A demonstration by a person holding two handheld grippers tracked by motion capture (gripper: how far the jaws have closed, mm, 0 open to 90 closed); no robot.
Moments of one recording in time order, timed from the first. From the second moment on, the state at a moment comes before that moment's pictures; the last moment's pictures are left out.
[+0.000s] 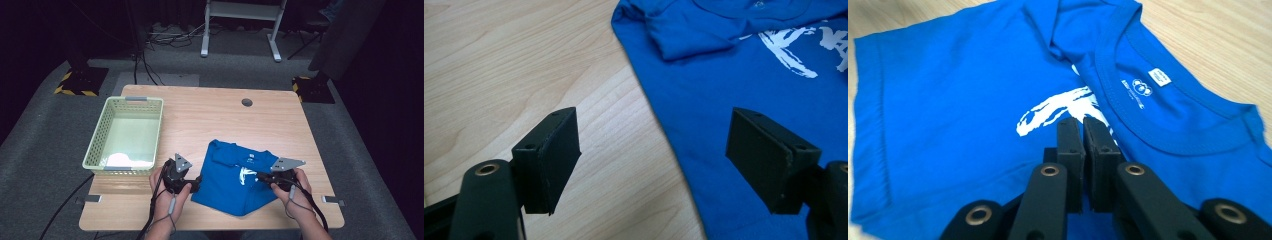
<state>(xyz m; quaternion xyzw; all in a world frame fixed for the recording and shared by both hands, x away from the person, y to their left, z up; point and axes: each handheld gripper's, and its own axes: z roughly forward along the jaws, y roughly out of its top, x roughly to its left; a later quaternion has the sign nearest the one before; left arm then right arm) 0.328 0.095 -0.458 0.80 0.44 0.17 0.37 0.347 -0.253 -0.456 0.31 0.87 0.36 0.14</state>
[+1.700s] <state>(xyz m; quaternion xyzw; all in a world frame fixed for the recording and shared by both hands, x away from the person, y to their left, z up) 0.364 0.034 -0.486 0.86 0.37 0.11 0.32 0.293 -0.315 -0.473 0.42 0.82 0.34 0.18</state>
